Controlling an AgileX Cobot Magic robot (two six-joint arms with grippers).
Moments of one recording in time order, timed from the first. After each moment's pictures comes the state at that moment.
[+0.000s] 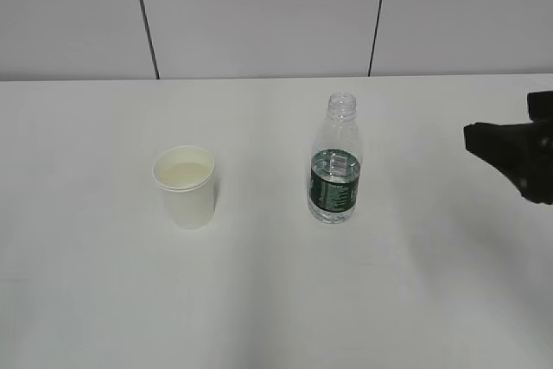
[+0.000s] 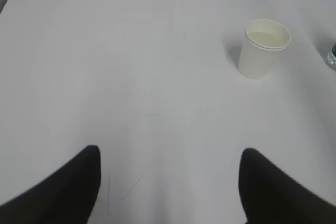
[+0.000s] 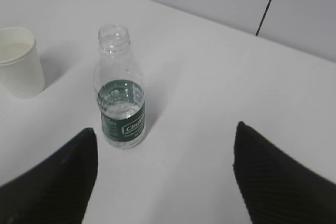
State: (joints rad) left arm -0.03 -0.02 -0.52 -0.03 1.11 0.01; right arm 0.15 0.97 -0.51 -1.72 -0.17 1.52
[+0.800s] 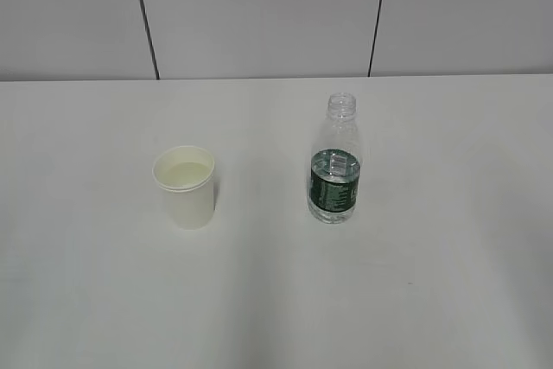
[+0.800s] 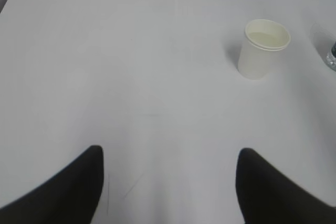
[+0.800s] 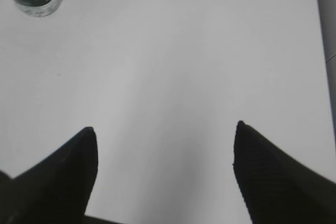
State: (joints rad) left arm -0.03 -0.02 -0.52 -0.03 1.11 0.01; right arm 0.15 0.37 -0.57 -0.19 0.96 -0.09
